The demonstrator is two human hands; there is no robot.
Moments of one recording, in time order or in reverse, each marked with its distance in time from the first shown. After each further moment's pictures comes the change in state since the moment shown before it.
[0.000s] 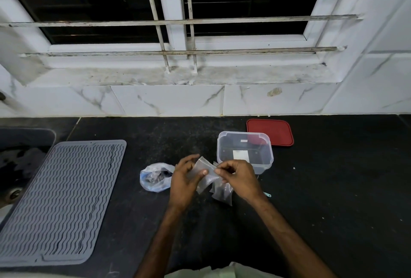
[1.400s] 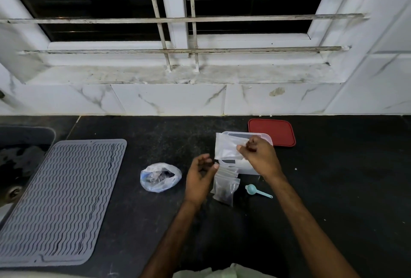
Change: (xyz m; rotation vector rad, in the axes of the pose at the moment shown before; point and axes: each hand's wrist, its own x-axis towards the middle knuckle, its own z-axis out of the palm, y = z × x) left_hand 0.011 -0.002 0.041 -0.302 0.070 -0.222; right_hand 0.040 -0.010 -0.054 -0.165 0.250 0.013
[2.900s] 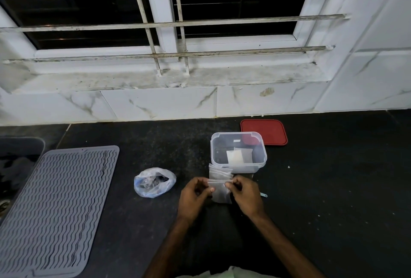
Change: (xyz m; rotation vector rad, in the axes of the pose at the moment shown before) left_hand -0.015 -0.047 -0.017 0.186 -0.144 -0.050; right_hand -0.064 0.077 0.055 -0.053 0.018 -0.016
